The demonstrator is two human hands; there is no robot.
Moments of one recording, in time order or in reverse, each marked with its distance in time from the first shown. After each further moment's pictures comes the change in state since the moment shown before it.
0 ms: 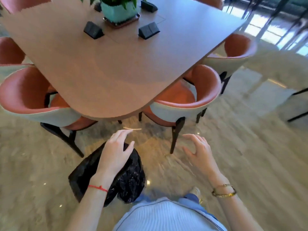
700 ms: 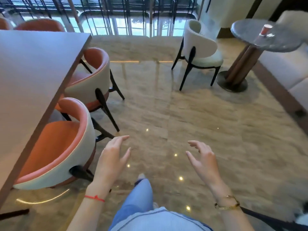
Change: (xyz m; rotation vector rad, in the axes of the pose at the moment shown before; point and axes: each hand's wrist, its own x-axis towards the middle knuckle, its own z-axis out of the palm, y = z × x) left_hand 0.094 0.411 0.274 -0.113 -0.420 0.553; right_hand -0.167 0.304 -0.271 -0.028 0.647 0.644
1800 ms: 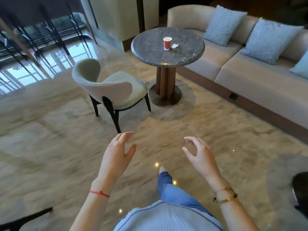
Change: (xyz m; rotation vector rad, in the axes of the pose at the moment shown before) left_hand 0.686 0.349 0.319 0.015 -0.408 0.574; right_hand 0.552 0.306 -0.170 0.018 0.406 0.440
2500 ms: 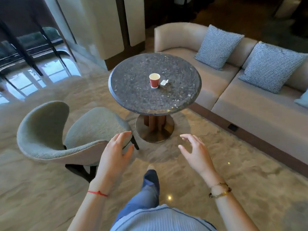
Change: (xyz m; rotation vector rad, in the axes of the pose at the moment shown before) left_hand 0.495 0.025 0.071 -0.015 -0.011 0.066; right_hand 0.484 0.066 -0.025 -0.049 0.033 0.017
